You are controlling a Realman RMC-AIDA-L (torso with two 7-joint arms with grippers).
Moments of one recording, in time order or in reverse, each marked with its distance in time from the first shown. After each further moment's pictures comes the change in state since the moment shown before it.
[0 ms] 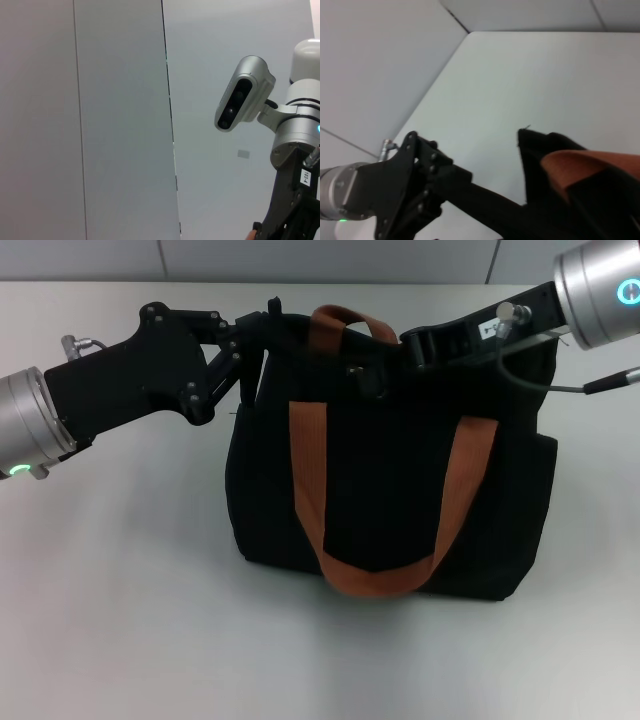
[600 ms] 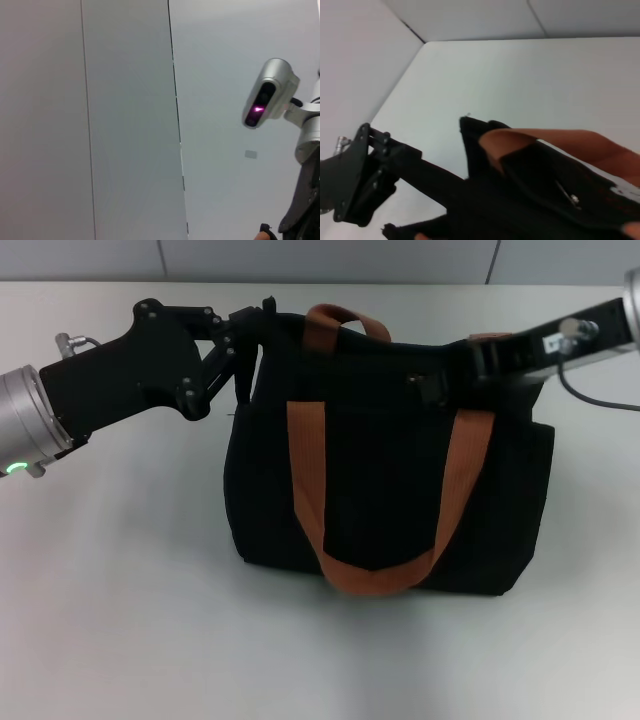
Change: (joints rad) left arm 0.002 0.000 -0.015 0.000 0.000 -0.007 0.005; right arm -0.137 0.003 -0.004 -0.218 -0.060 -0.050 0.096
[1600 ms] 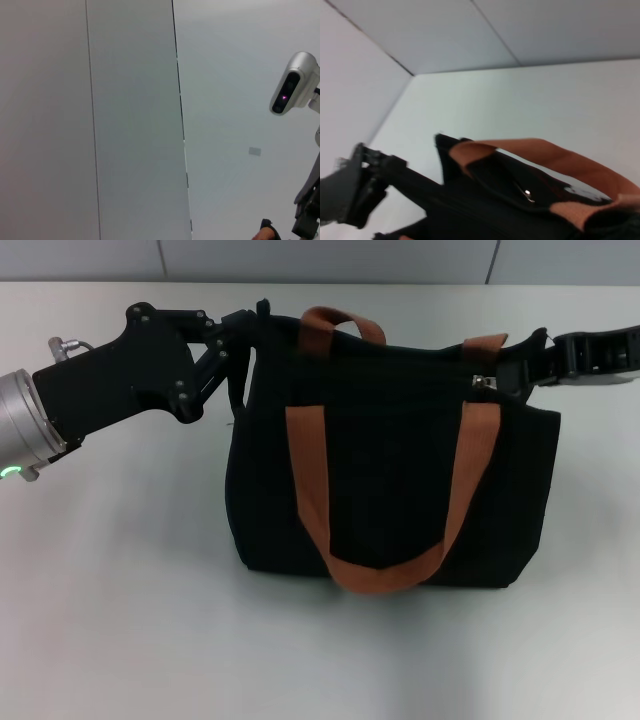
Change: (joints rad) left arm 0.011 0.004 -0.002 0.000 0.000 -0.004 0.002; right arm -0.120 -0.002 0.128 -0.139 0.044 -0.080 -0.029
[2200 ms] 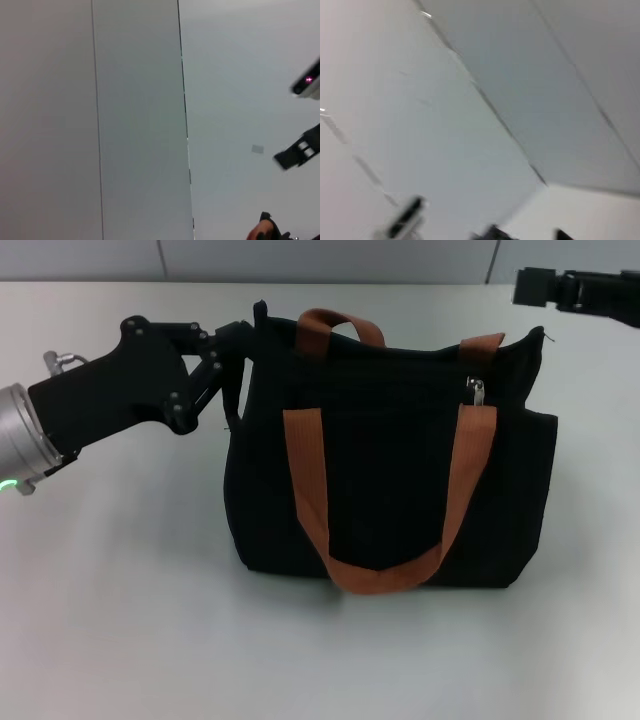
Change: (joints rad) left arm 0.025 -0.004 0.000 -0.002 0.000 0.000 0.000; right arm -0.038 -0.009 0.257 0.366 0.452 -0.060 -0.640
